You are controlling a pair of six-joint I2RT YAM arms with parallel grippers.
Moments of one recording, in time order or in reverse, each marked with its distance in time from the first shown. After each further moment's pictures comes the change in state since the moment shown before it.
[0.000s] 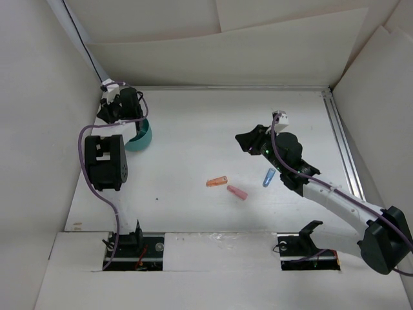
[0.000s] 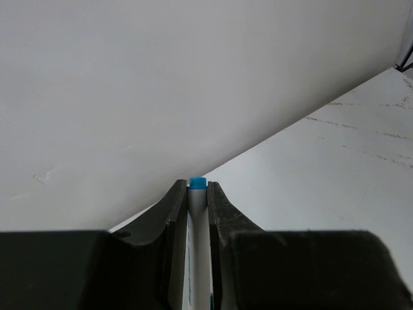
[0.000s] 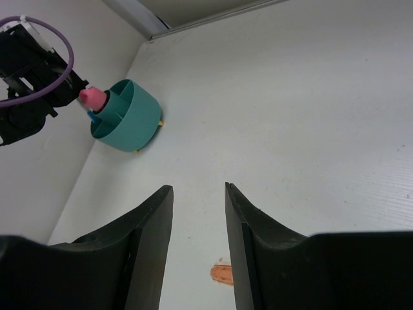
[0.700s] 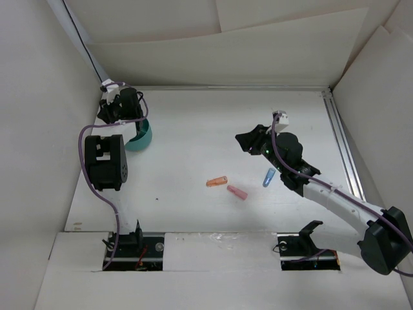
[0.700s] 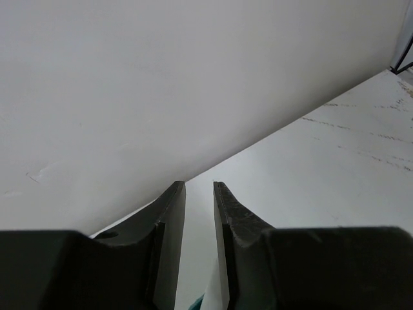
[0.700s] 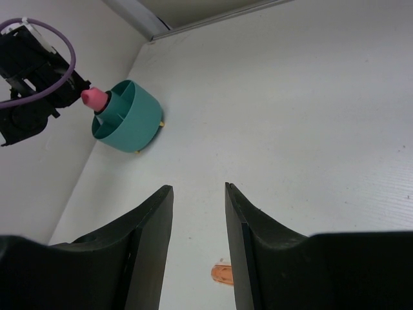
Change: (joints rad) left arm 0.000 0.004 0.000 -0.002 0.003 -0.025; right arm 0.000 -0.004 0.000 0.000 0.000 0.000
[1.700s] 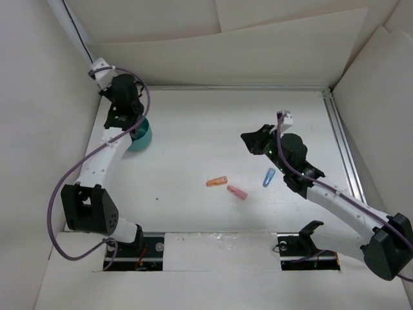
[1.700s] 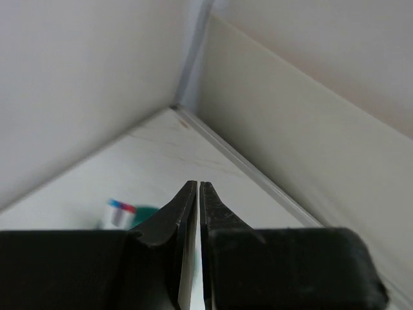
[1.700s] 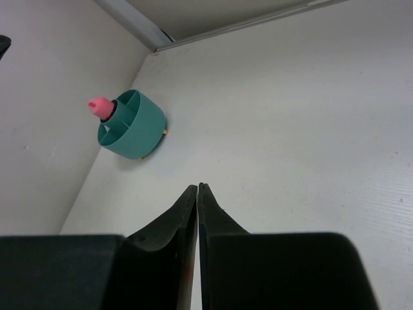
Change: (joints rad) left arm -0.127 -0.497 0.014 -0.315 0.312 -0.353; right arm 0.000 -0.049 0.000 -0.018 0.014 -0.004
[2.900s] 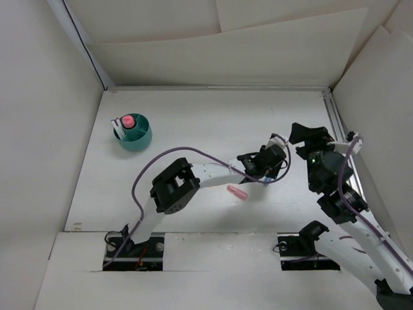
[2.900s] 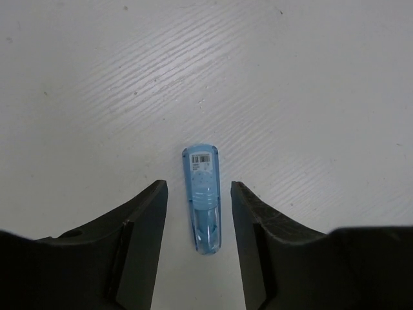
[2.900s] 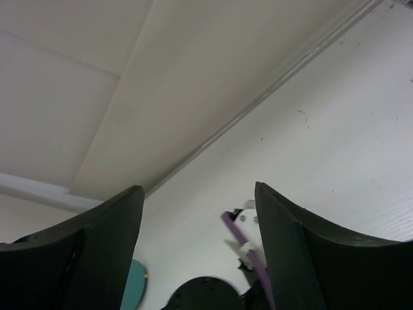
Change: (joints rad) left arm -1.023 0.696 0.349 -0.219 0.487 -0.052; right arm -0.027 -0.447 0.044 -0.385 0.656 0.174
